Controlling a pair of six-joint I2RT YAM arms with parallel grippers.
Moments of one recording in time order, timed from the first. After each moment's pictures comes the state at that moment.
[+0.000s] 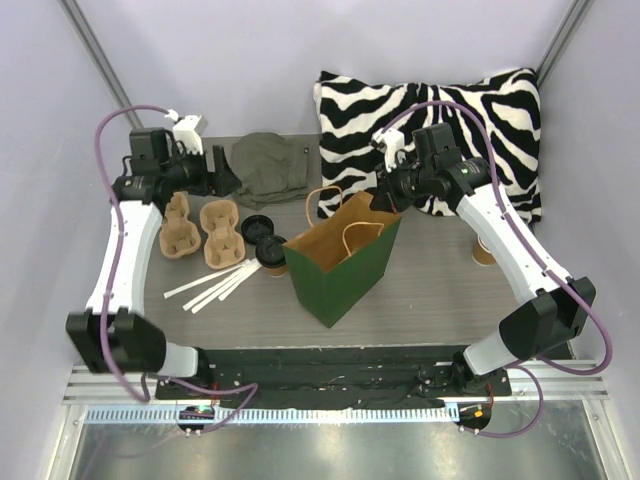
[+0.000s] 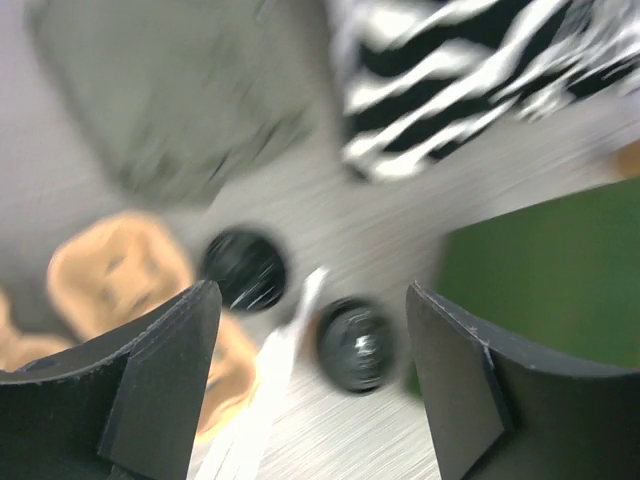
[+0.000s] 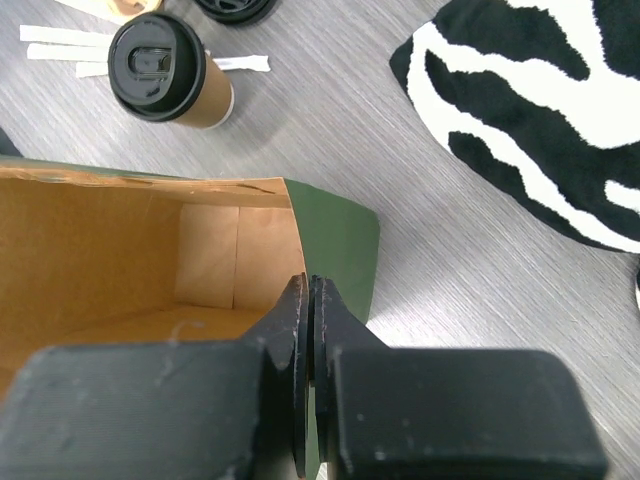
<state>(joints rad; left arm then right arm) 0.00 1.33 1.45 -0.63 0.54 -0.05 0.38 1.50 1.56 -0.84 -0.46 -0.18</state>
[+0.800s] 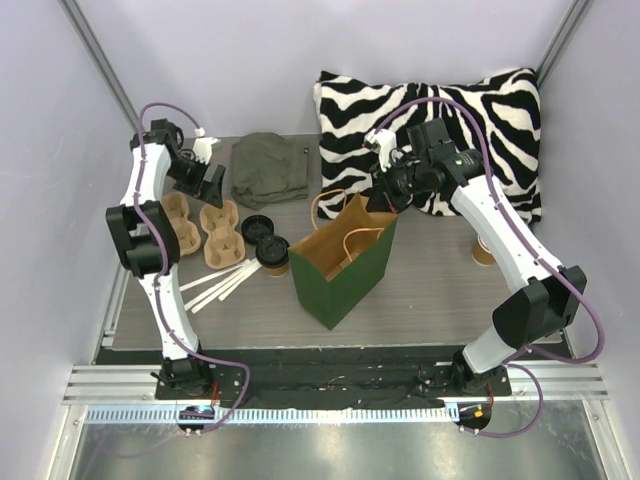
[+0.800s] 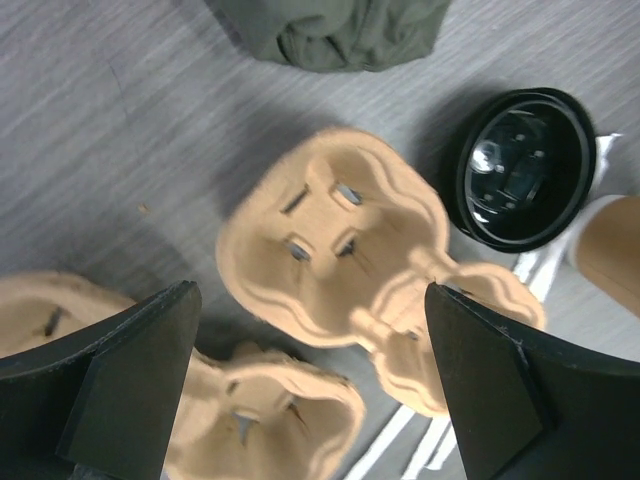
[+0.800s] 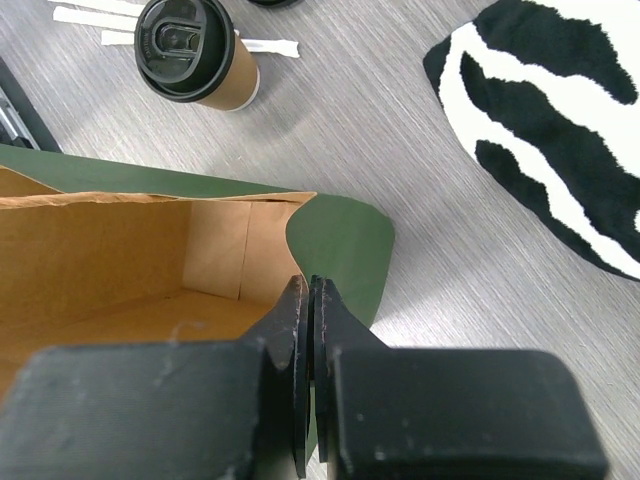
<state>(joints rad) 0.15 2.20 2.06 -1.17 0.46 0.61 0.37 1.57 1.63 -0.91 -0.54 -0.27</state>
